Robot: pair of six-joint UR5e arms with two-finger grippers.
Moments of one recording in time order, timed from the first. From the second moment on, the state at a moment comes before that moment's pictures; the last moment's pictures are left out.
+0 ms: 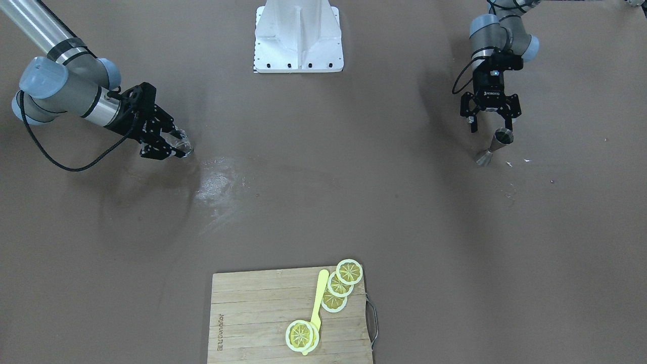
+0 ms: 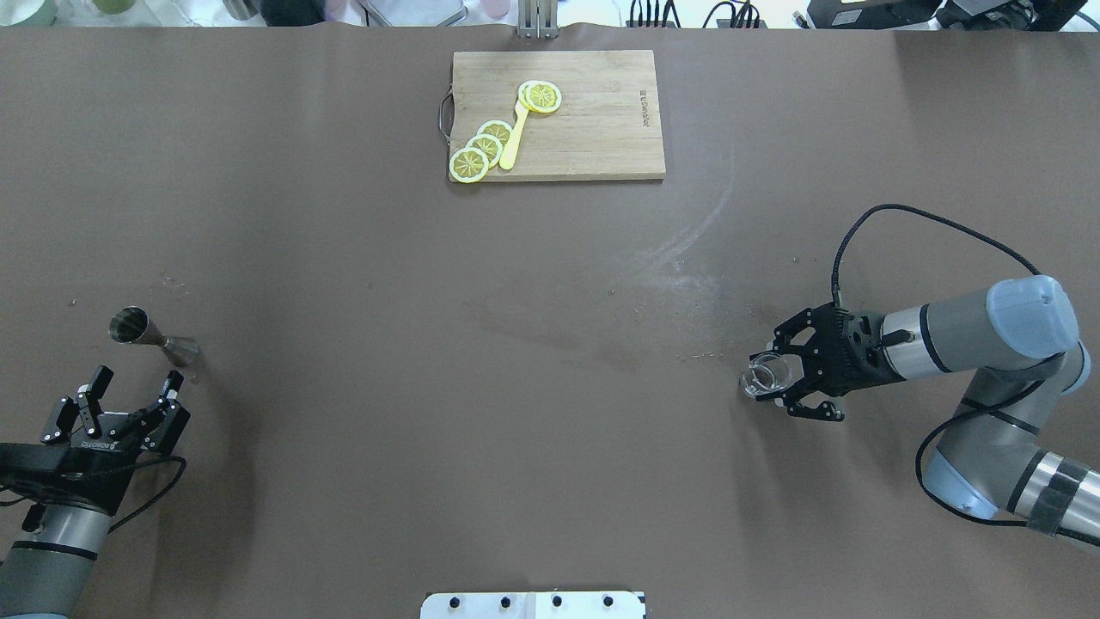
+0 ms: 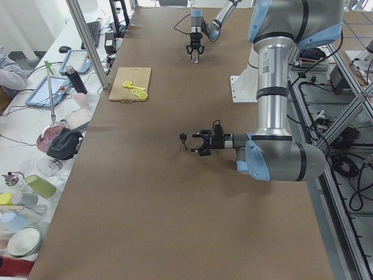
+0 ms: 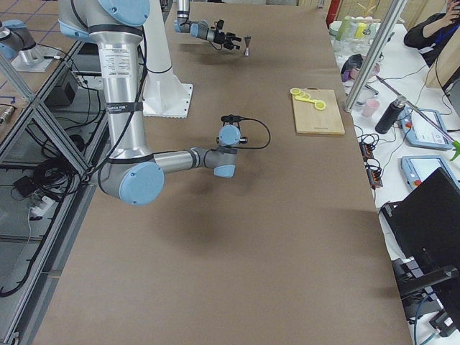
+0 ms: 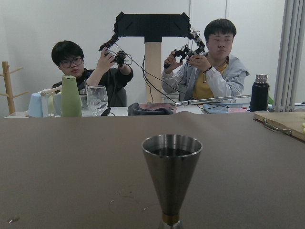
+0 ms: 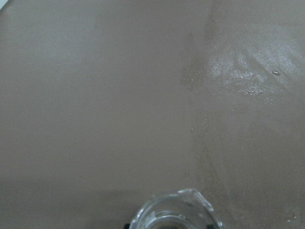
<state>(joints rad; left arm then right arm) -0.01 -1.40 -1.50 -2.86 -0.23 -1.31 0.65 -1.47 1.49 -0.23 2.17 -0.18</state>
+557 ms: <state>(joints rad) -0.10 -1.46 -1.48 -2.80 -0.33 -1.31 0.77 -1.46 1.51 -0.25 2.26 -0.18</state>
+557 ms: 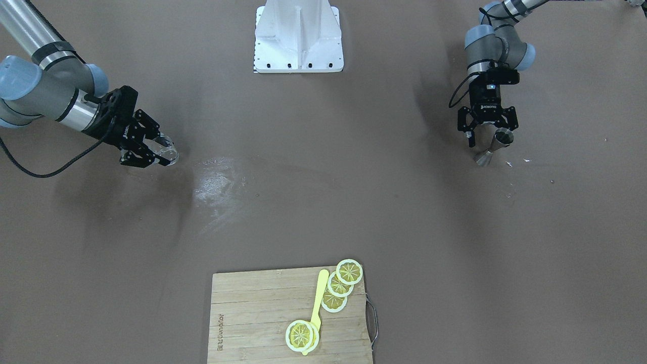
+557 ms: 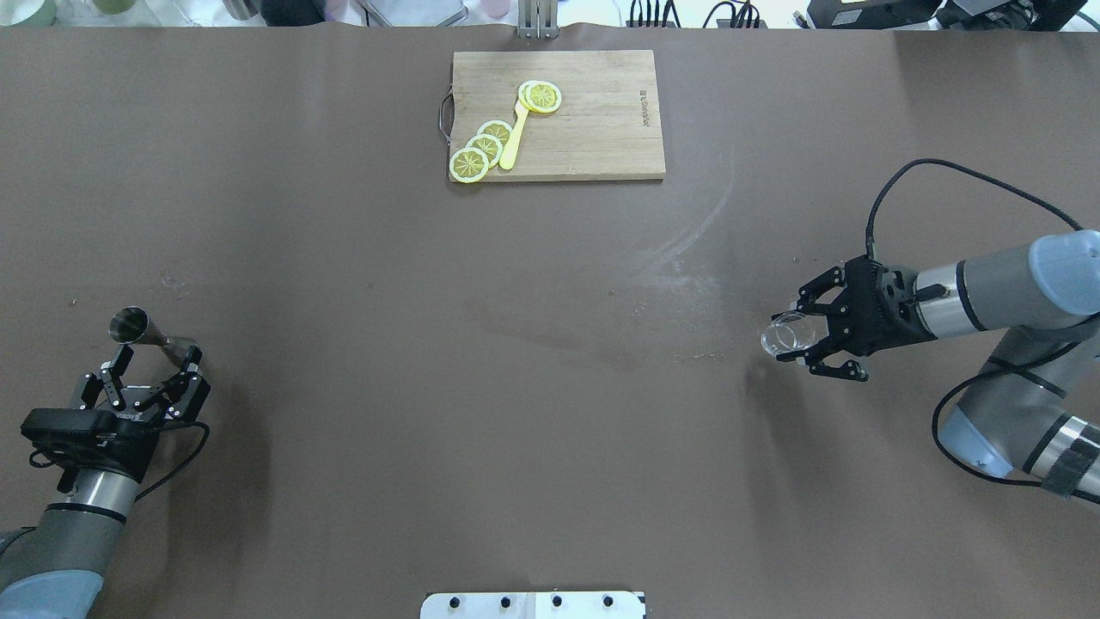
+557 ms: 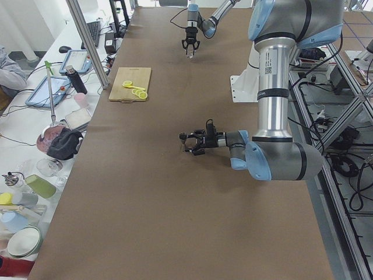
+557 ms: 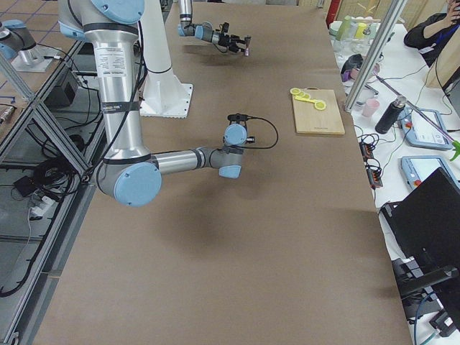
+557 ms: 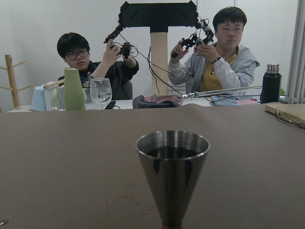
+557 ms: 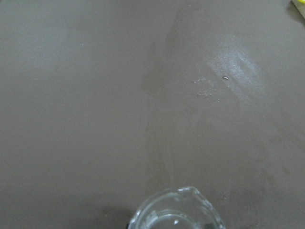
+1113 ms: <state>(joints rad) -0.14 -1.49 -1.47 -2.75 -0.35 -1.30 0.97 -1.46 1.54 -0.24 2.36 -0.18</state>
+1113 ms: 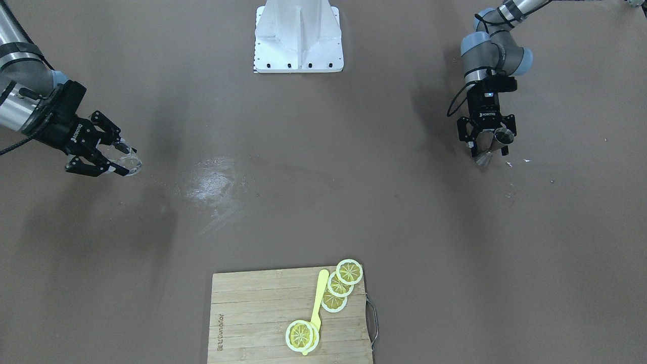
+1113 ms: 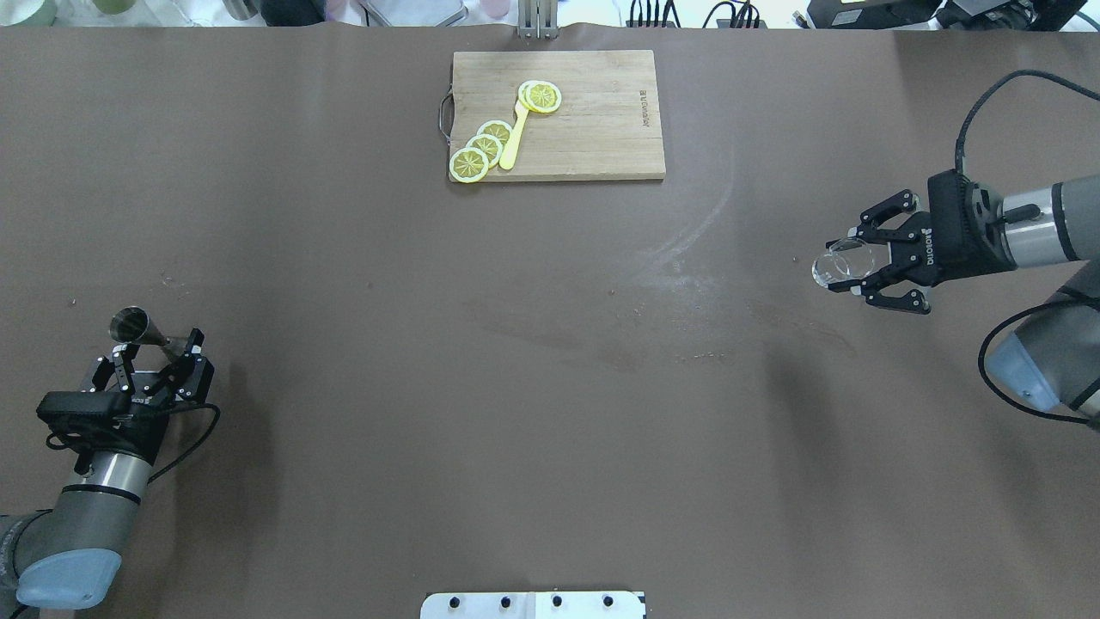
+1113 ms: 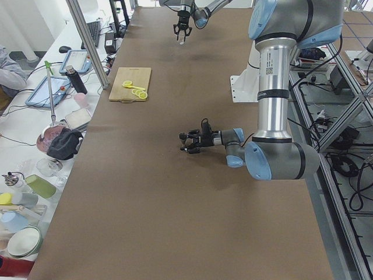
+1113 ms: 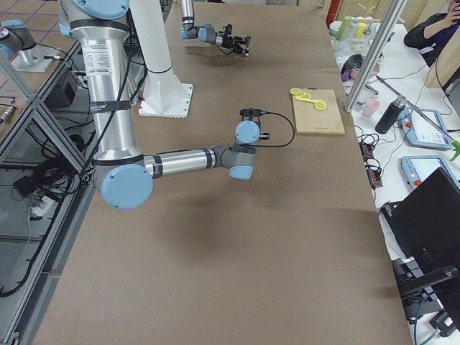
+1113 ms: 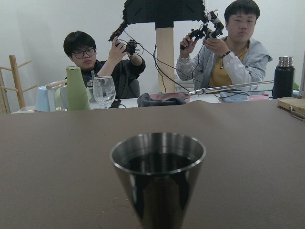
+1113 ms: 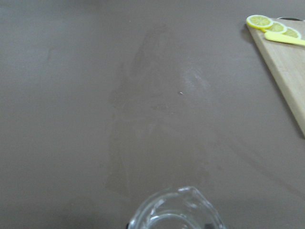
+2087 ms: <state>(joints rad) -0.15 -1.50 -1.51 -2.75 -0.35 -1.29 1.04 -1.43 1.54 -0.25 2.39 -0.20</state>
